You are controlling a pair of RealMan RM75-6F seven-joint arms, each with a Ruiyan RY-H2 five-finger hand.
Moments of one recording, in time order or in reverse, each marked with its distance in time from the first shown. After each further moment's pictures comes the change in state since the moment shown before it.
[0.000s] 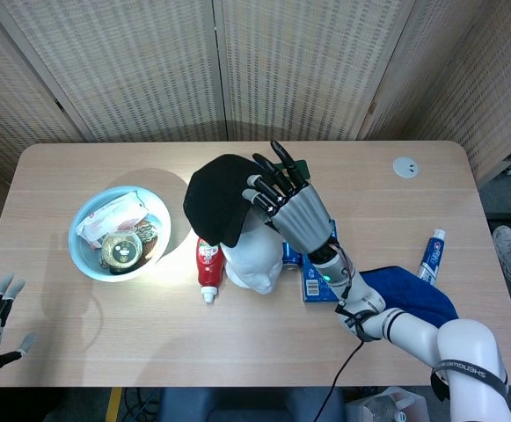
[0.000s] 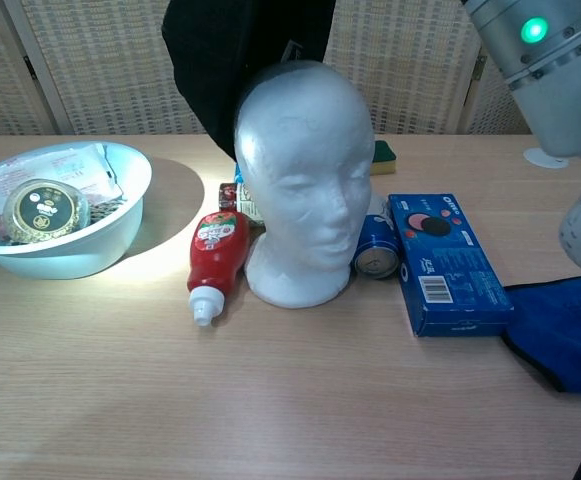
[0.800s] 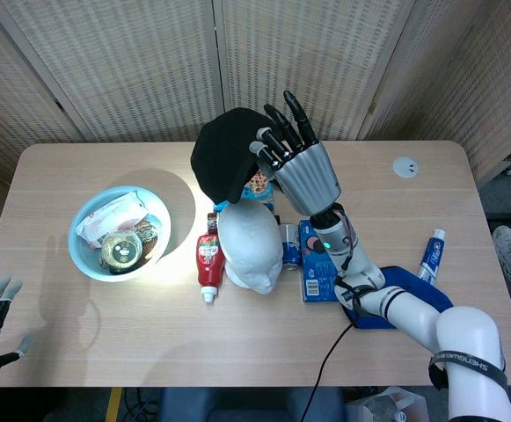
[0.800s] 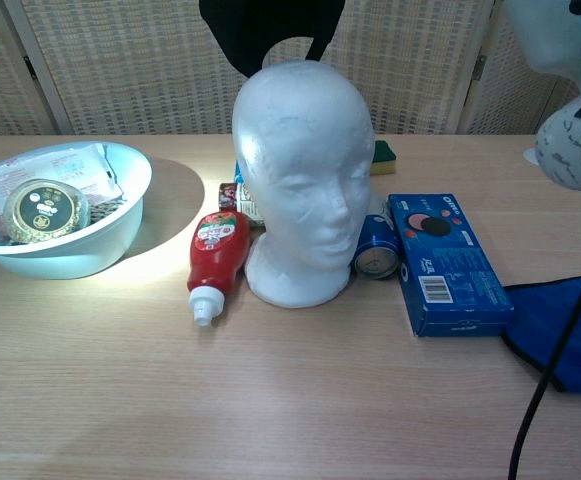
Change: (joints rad) left arm 0.003 -0.004 0.002 0.015 0.000 -0.001 -0.015; right arm 0.086 0.062 0.065 0.071 0.123 -0.057 -0.020
